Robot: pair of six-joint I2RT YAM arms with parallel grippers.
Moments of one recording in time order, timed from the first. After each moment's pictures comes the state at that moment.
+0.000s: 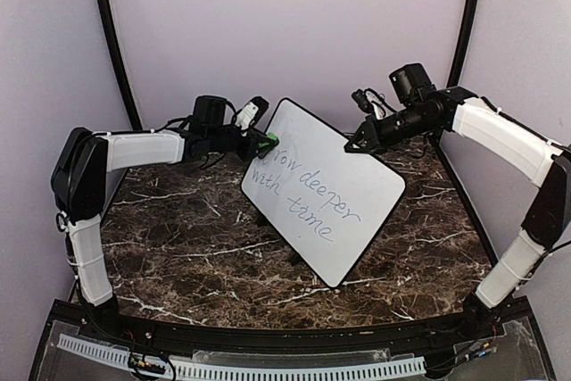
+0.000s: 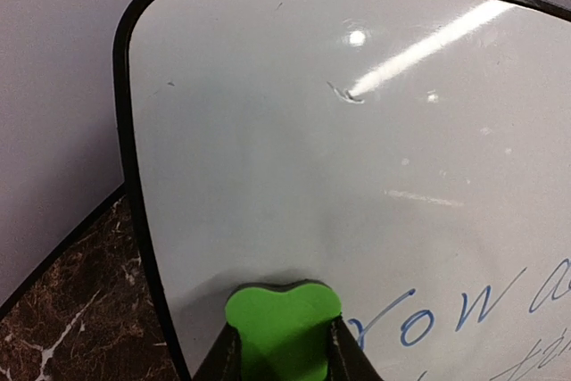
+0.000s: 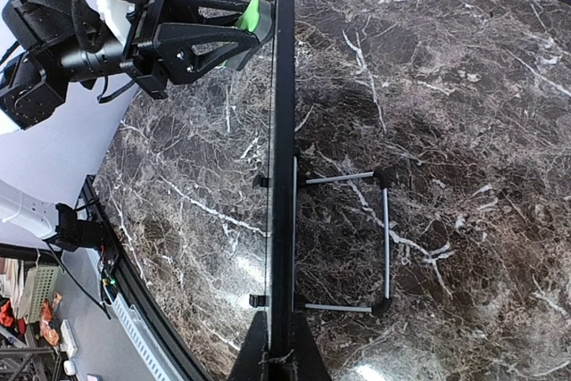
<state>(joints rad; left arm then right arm) -0.51 1.95 1.46 0.06 0.40 0.20 0.49 1.59 1.54 -0.77 -0.55 0.21</state>
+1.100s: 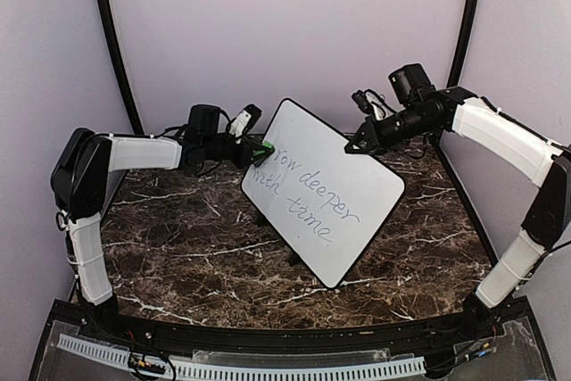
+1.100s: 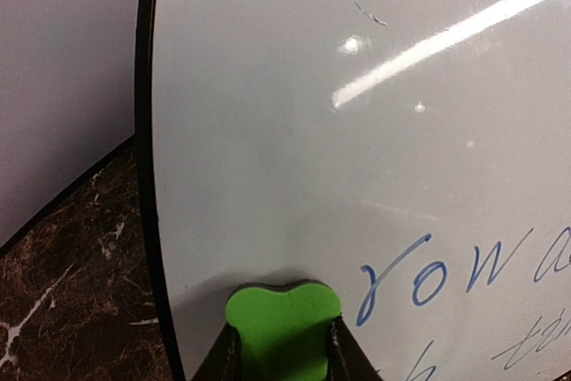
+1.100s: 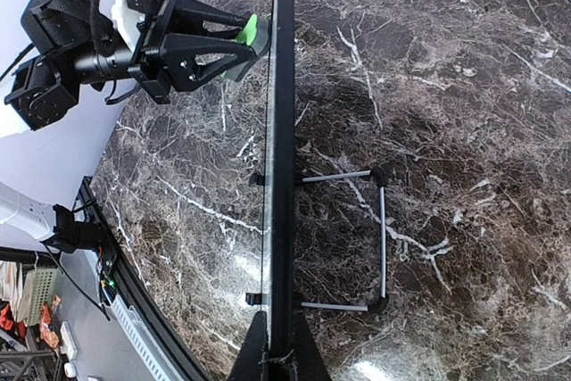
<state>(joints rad) -0.47 1.97 1.37 0.14 0.49 0.14 0.49 1.59 1.54 -0.79 -0.53 0.22</state>
